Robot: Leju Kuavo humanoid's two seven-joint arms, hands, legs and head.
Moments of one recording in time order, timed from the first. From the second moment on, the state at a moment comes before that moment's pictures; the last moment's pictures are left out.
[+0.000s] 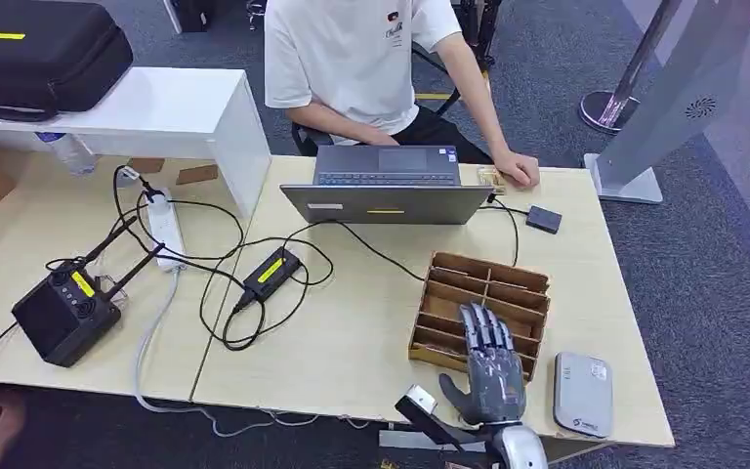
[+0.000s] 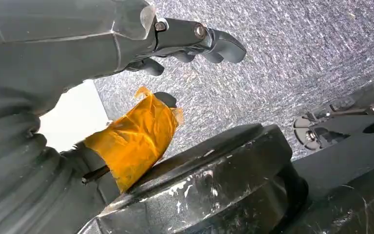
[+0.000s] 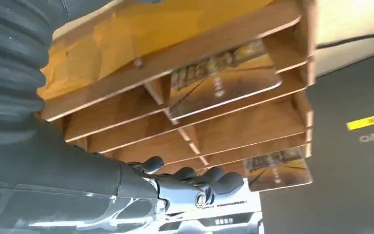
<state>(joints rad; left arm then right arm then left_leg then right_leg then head) -0.09 -0.26 1.11 -0.21 -1.51 -0.02 0.05 -0.03 0.15 0.12 -1.10 1.37 -0.69 -0.12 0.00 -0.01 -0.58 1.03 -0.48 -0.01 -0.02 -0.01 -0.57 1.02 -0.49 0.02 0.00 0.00</state>
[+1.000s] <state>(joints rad) -0.09 -0.26 1.09 -0.21 -1.51 -0.02 0.05 -0.03 0.15 0.06 -1.14 1.36 -0.69 -0.14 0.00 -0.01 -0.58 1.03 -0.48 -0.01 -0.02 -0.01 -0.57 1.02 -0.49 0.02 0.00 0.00</state>
